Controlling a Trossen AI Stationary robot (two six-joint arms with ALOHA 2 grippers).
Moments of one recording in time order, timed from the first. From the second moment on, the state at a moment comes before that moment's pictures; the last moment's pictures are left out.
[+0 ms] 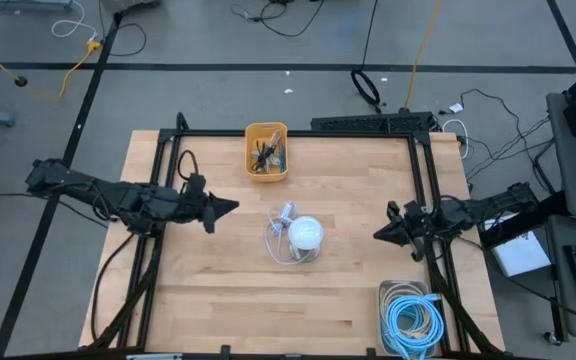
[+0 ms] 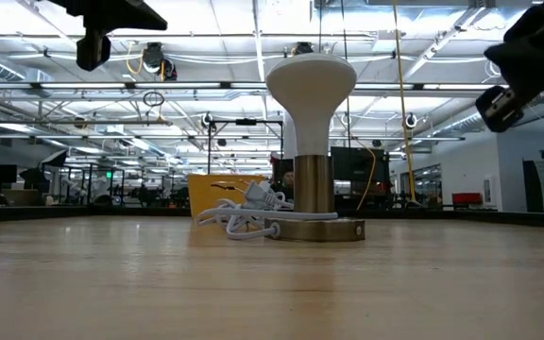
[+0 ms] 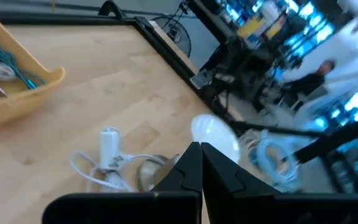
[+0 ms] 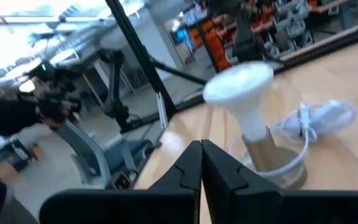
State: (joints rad) left arm -0.25 0.80 0.65 -0.14 -0.44 -0.89; right arm 0.32 0.02 0.02 0.04 0.07 0.49
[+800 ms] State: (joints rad) left arm 0.04 0.61 0.03 0.36 -0.22 -0.58; right arm 0.32 0.03 0.02 0.02 0.08 0.45
